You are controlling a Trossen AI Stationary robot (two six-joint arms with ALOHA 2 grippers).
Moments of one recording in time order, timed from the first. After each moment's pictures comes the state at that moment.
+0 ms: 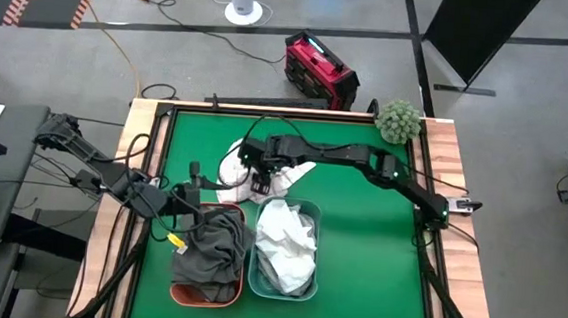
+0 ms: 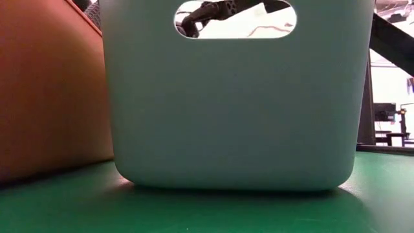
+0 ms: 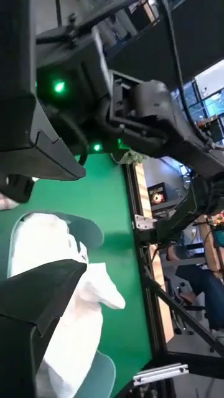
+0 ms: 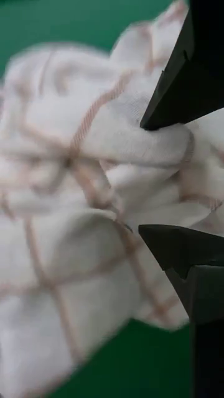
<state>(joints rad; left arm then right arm) -0.54 0.95 0.81 -0.09 -0.80 0.07 -0.17 2.39 2.18 -0.93 0.16 -0.01</state>
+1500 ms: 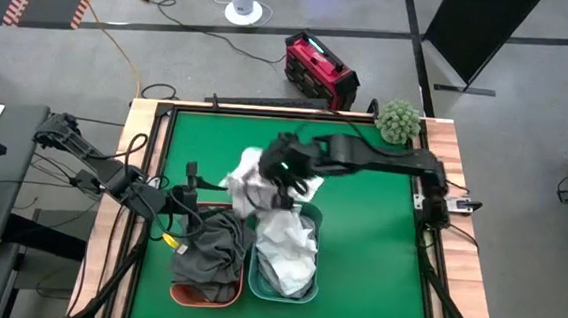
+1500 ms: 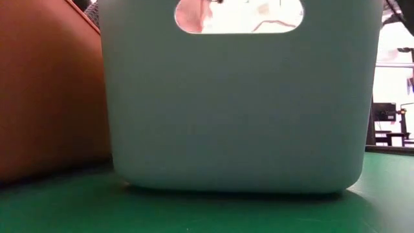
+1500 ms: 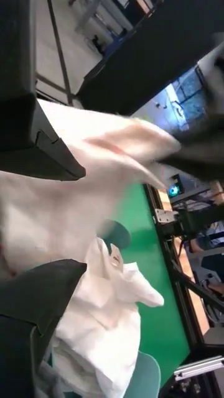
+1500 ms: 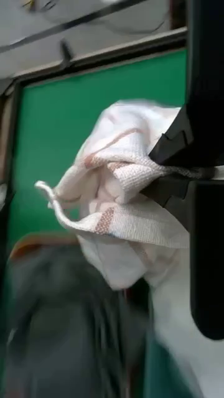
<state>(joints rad) -0.55 0.90 0.81 -0.24 -0.77 0.11 0.04 2.00 2.24 -1.08 0.17 -0.05</state>
